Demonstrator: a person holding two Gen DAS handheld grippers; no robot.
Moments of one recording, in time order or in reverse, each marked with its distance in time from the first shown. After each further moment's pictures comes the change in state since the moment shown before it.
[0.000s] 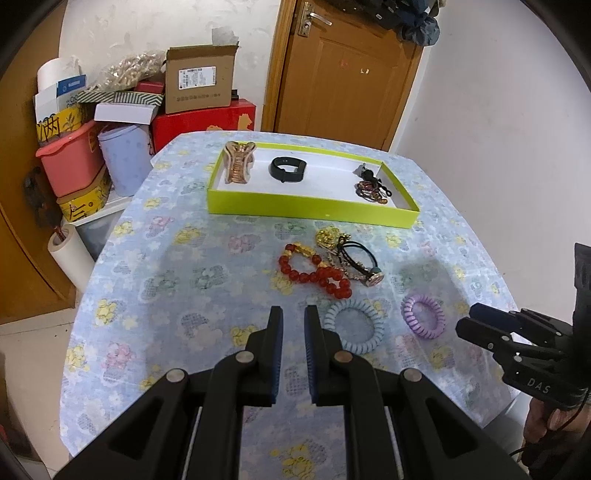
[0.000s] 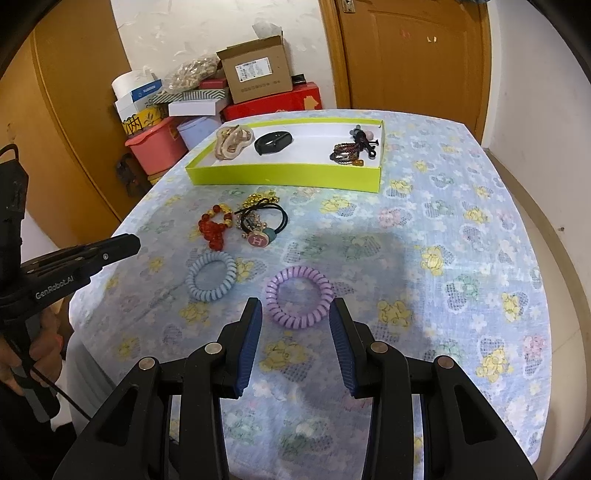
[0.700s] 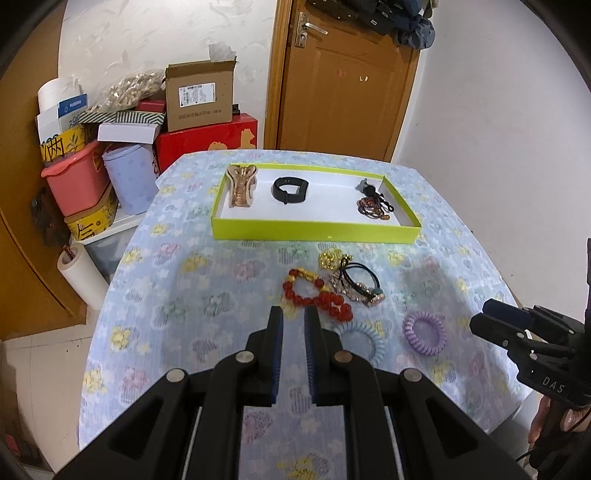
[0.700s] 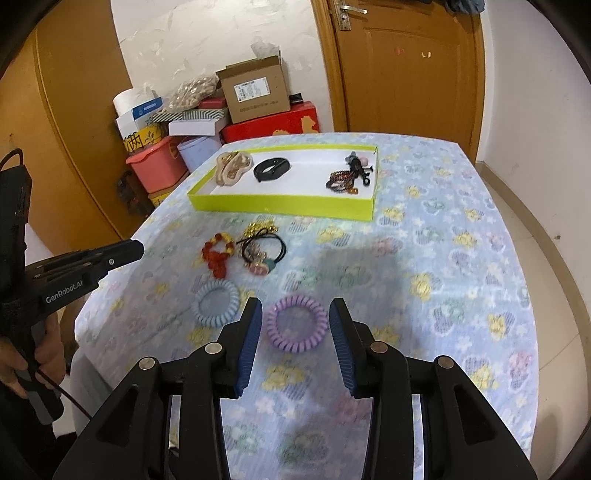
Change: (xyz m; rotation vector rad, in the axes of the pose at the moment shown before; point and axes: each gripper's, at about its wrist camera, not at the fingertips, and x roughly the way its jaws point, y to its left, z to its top) left arm -0.010 -0.006 0.015 0.034 -0.039 0.047; right arm -0.017 0.000 0.011 0.005 -0.064 -0.001
